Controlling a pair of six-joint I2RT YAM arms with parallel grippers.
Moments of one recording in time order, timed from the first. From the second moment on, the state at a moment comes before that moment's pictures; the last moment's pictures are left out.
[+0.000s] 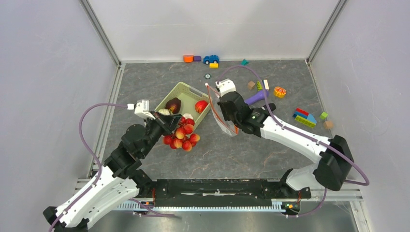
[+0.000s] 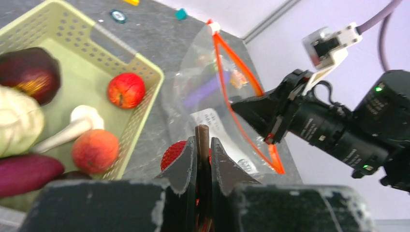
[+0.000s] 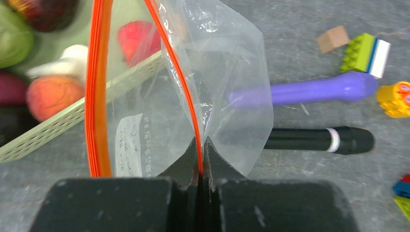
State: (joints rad) left arm -0.74 0.52 0.62 -0.20 -0.31 -0.74; right arm 0.86 1.44 1.14 -0.36 0.50 0.18
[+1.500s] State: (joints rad) left arm -0.74 1.14 0.66 1.21 0.43 -0.86; right arm 0.90 1.11 0.66 0.06 -0.14 0.39
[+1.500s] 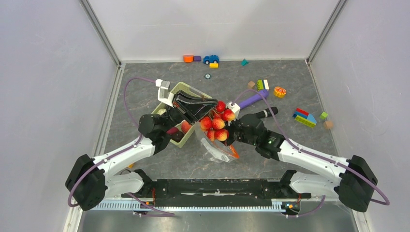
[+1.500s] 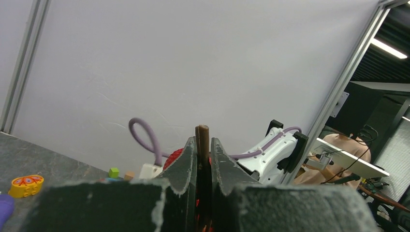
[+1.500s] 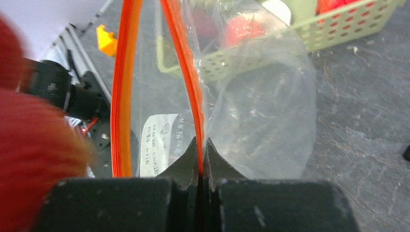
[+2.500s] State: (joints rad) left arm -0.74 0.89 0.41 0.74 0.40 -0.45; right arm 0.85 0.98 0.66 0.13 -0.28 0.50
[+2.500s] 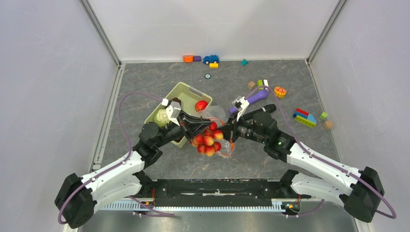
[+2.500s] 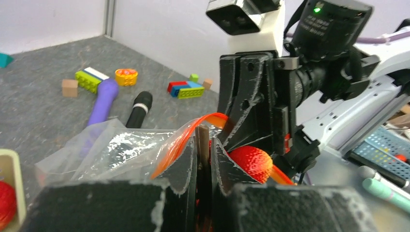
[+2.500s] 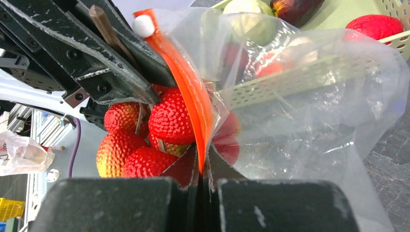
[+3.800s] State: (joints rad) left arm -0.93 1.24 1.12 -0.48 -0.45 -0.63; right arm 0.97 1.10 0.67 0.17 -0.02 0.23
